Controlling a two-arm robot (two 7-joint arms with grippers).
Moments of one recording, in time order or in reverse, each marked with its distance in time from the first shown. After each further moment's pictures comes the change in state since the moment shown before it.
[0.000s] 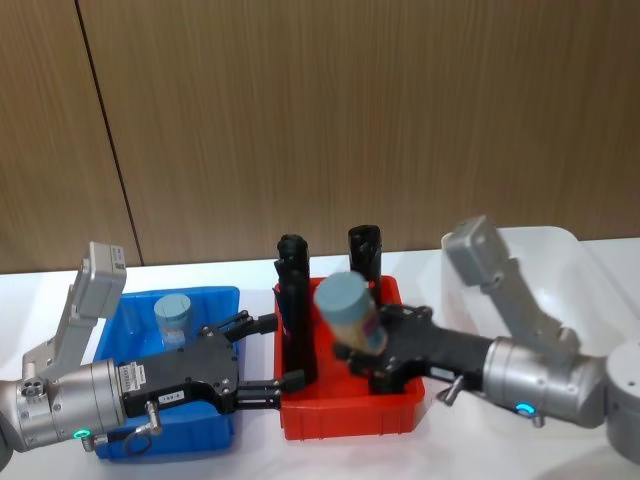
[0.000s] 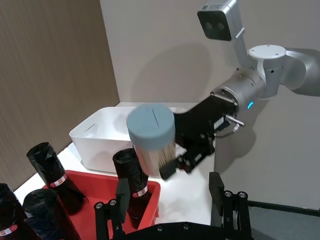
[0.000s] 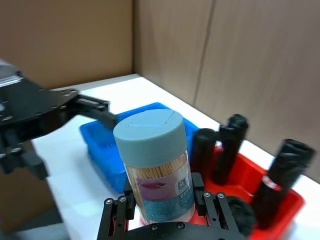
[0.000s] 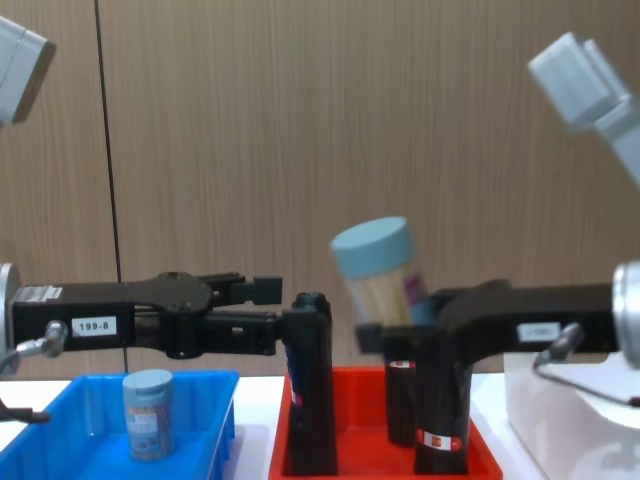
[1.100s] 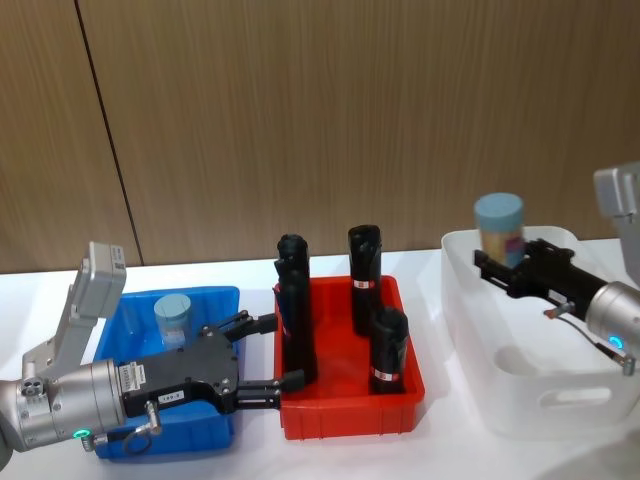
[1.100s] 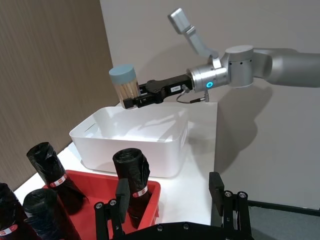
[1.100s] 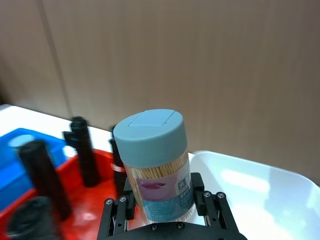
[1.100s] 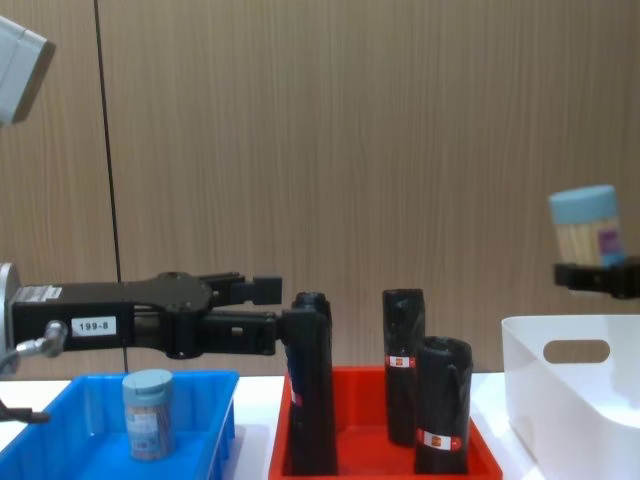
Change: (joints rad) left arm 0.000 0.000 0.000 0.000 0.000 0.000 0.000; right arm 0.081 0.065 0.143 0.219 0.172 -0.057 -0.286
